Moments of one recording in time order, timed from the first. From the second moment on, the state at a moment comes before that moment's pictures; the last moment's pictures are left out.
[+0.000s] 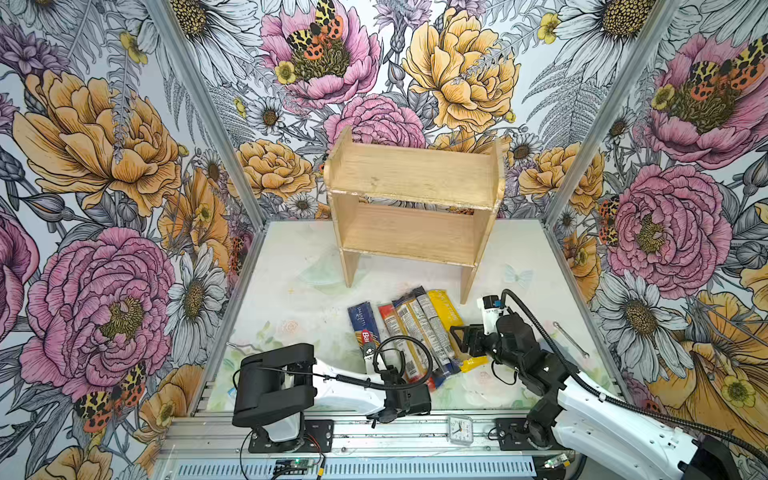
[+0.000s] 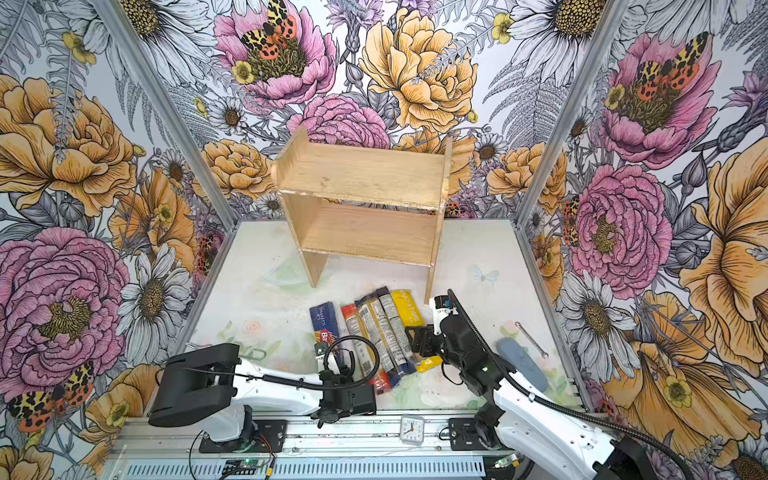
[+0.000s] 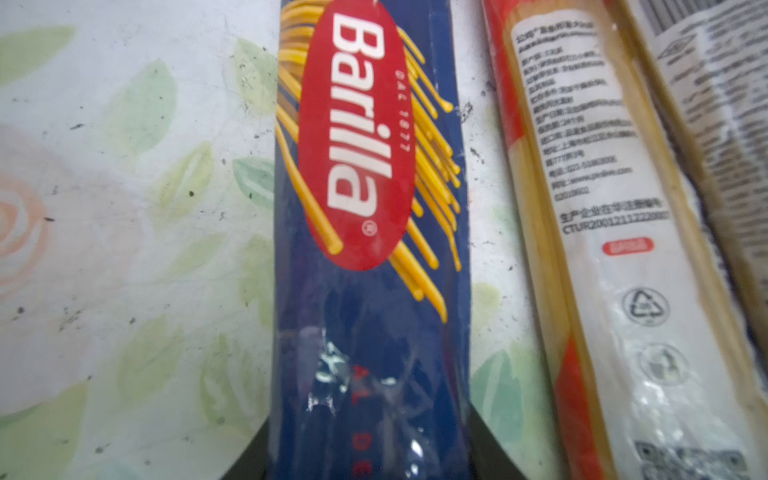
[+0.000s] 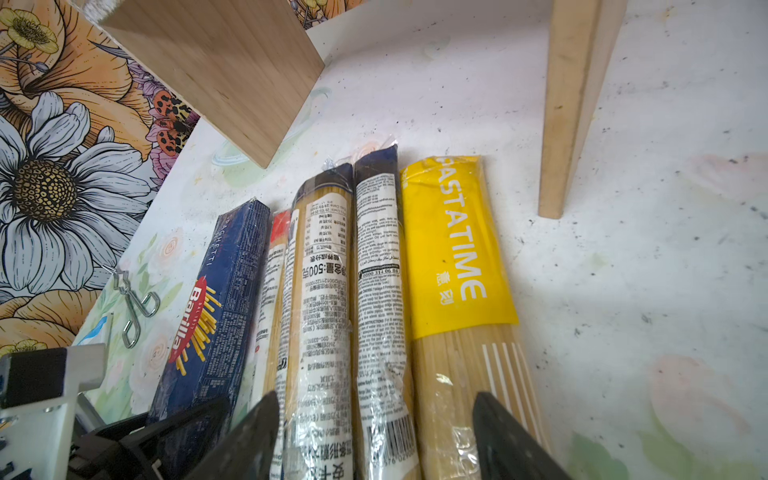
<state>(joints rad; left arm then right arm) -1.43 1.63 0.72 -0.67 -0.74 -1.78 0.62 0.77 0.37 -0.18 -0.04 0.54</state>
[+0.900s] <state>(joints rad) -1.56 1.63 0.93 -0.93 -0.68 -1.72 0.62 0.91 0.46 -0.18 -0.04 0.51</state>
